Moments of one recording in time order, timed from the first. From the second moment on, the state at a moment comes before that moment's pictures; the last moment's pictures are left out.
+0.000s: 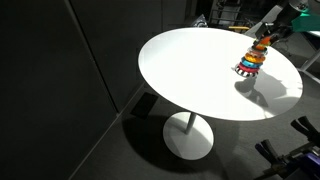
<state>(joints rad) -0.09 0.22 -0.10 -2.34 0.01 2.87 0.19</state>
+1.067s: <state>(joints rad) -0.09 0.10 -0.13 -2.35 -0.04 2.87 0.28</state>
